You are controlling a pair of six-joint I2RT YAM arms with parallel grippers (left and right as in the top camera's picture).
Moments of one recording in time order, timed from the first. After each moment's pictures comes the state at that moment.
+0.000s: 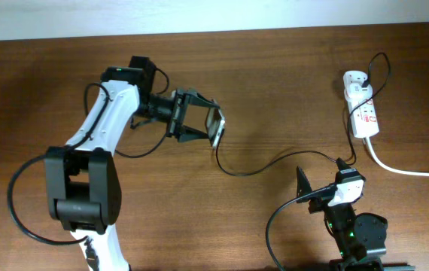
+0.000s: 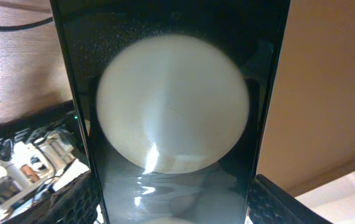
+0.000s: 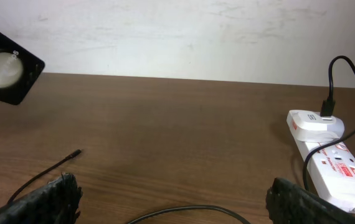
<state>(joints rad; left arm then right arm) -0.18 2.06 1.66 -1.21 1.27 -0.76 0.05 0.06 0.01 -0.06 -0.13 0.02</state>
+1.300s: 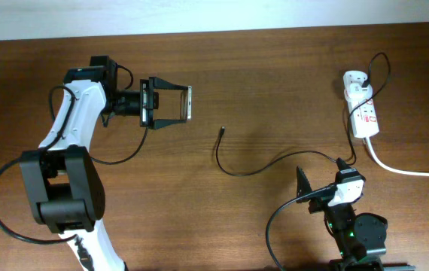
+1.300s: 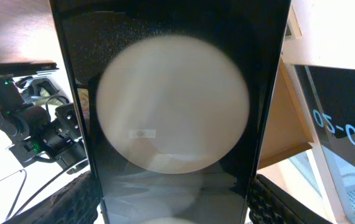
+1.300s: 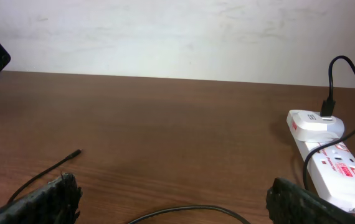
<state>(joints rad) 0.02 2.06 1.66 -1.21 1.38 -1.04 0.05 0.06 0.01 -0.06 -0.13 0.02</state>
